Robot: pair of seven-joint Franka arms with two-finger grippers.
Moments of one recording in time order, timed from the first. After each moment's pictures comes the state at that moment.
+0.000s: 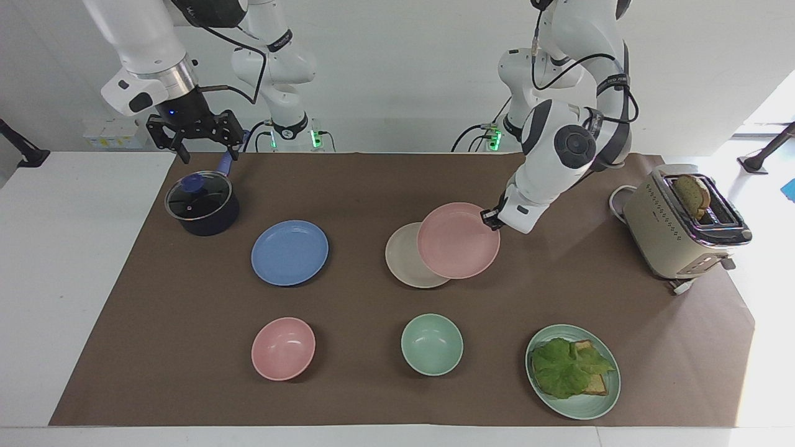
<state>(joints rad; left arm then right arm) -0.24 0.24 -0.21 -1.90 -0.24 2.08 -0.53 -0.04 -0.07 0.04 -1.64 0.01 1.55 -0.07</state>
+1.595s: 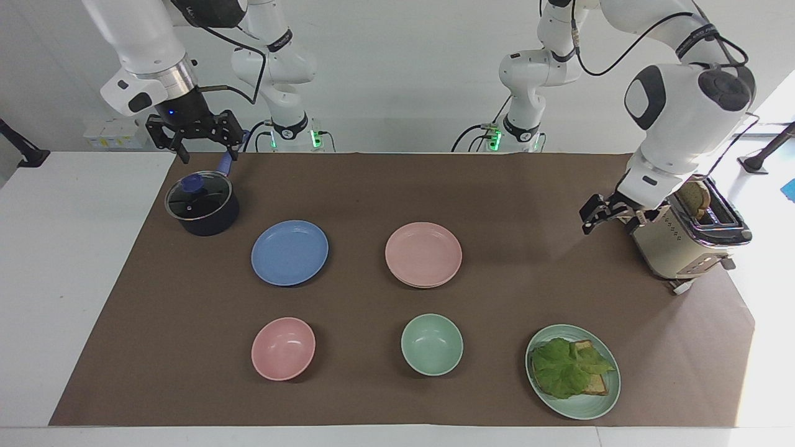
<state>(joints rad) 0.08 0.09 -0.13 -1.55 0.03 1.71 0.08 -0.04 -0.07 0.04 -1.64 0.01 1.55 -0.07</state>
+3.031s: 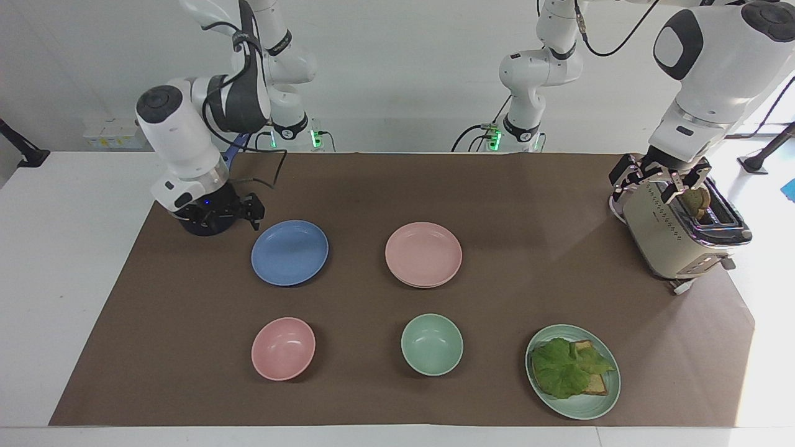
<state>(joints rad) 0.08 0.07 -0.13 -1.55 0.03 1.68 0.09 -0.04 0.09 0.04 -1.99 0.01 2.09 -0.07</state>
